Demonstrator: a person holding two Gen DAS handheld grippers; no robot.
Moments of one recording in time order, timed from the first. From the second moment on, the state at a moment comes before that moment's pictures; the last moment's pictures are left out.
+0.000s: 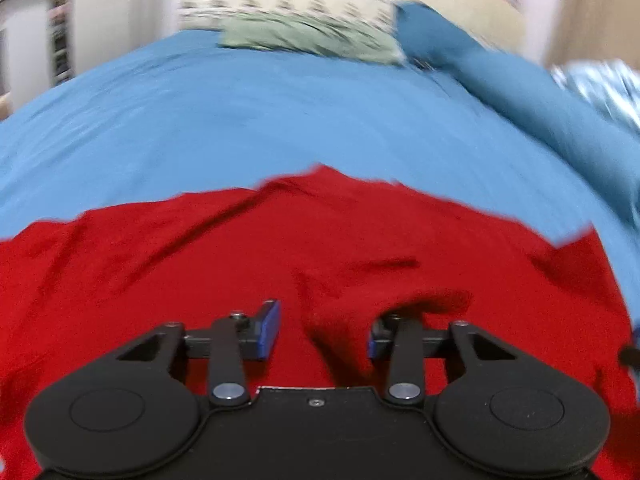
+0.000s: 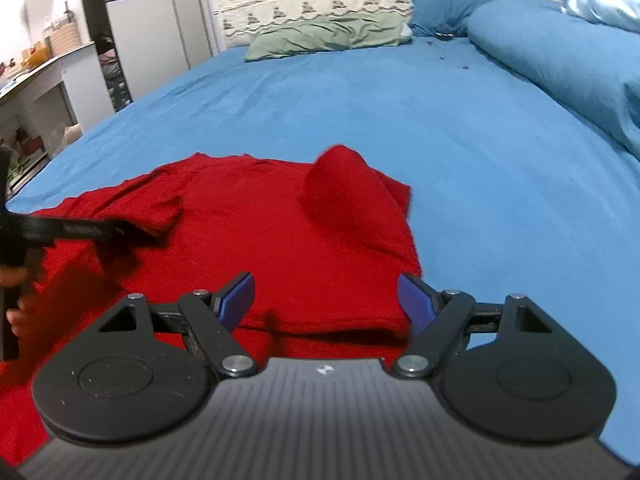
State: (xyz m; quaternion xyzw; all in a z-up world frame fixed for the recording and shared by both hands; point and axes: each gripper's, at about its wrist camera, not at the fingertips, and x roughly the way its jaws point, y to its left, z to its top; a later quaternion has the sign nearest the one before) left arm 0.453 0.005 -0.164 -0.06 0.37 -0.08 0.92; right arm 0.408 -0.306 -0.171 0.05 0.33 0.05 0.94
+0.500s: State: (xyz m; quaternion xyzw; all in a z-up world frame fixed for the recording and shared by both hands) left arm 0.435 0.038 -0.146 -0.08 0.32 -0.07 0.94; right arm 0.398 -0.316 -0.190 0.04 0.35 0.02 0.94
